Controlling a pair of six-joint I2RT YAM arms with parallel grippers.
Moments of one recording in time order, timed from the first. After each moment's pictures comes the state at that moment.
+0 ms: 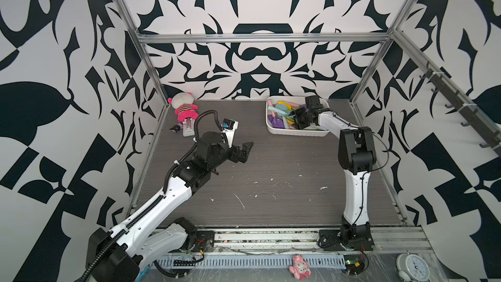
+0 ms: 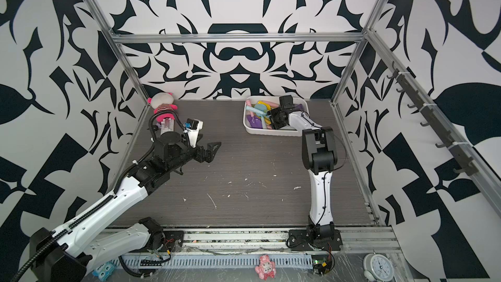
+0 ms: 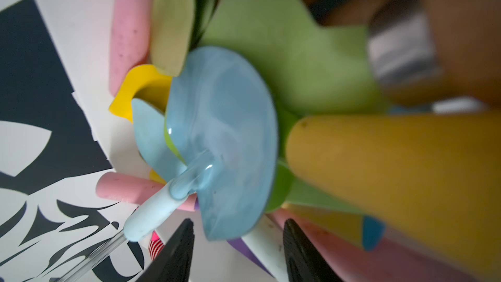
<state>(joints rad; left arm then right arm) -0.62 1.02 0.83 -0.16 0.07 -0.18 0.16 2.23 1.73 -0.38 -0.32 1.37</state>
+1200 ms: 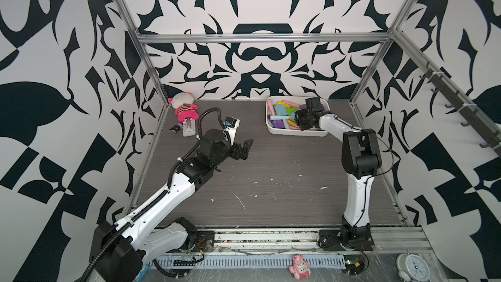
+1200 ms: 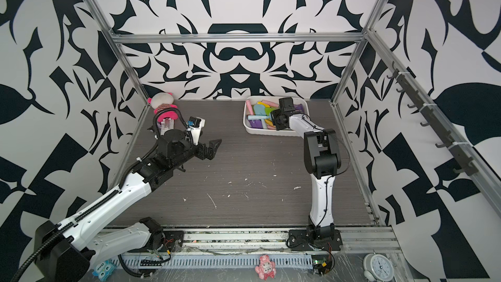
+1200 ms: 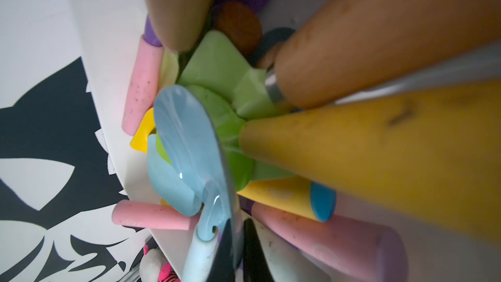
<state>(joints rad) -0.62 1.09 0.86 -0.14 0.02 -0.13 0.18 2.11 1.60 -0.32 -0.15 1.44</state>
